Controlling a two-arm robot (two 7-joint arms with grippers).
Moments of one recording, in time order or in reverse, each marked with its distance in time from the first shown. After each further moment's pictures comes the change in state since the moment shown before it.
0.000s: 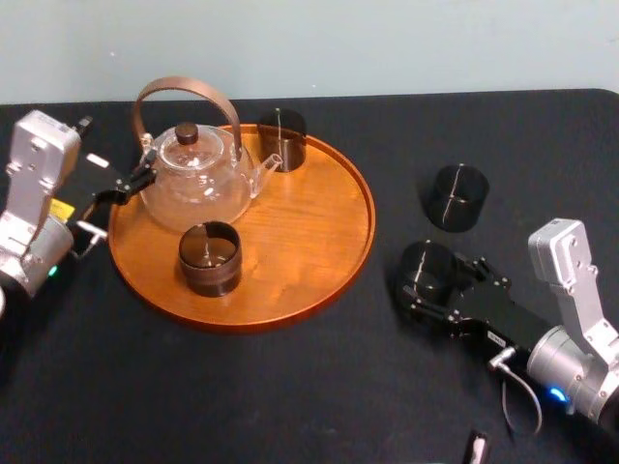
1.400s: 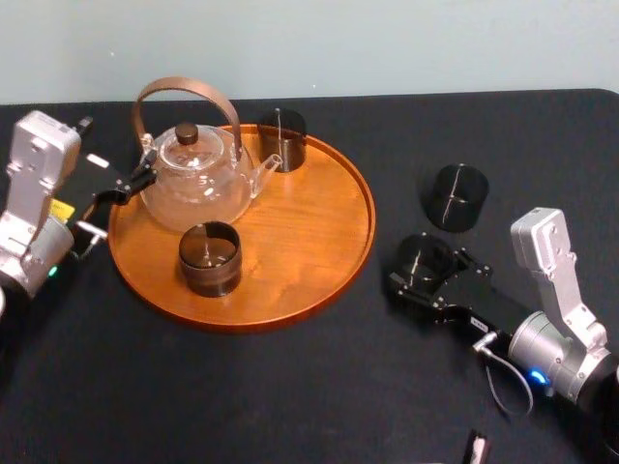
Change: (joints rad) left arm 0.000 0.000 0.000 0.000 0.000 0.000 0.000; right arm 0.092 -0.069 -0.007 0.123 -0.026 -0.032 0.068
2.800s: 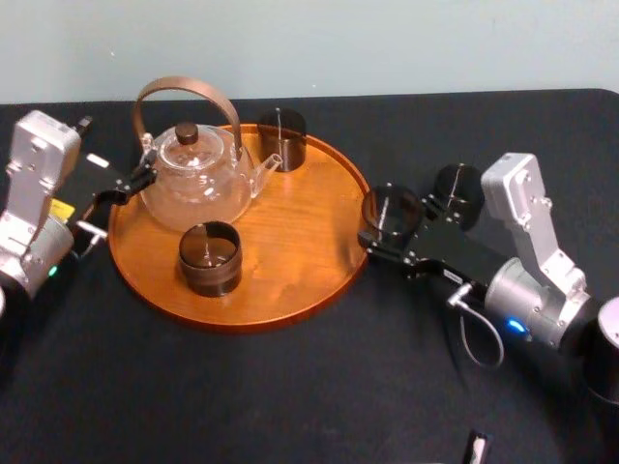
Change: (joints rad) left arm 0.000 0.000 0.000 0.000 0.000 0.000 0.000; right arm 0.117 0.004 -0.053 -0.047 -0.037 0.029 0.041
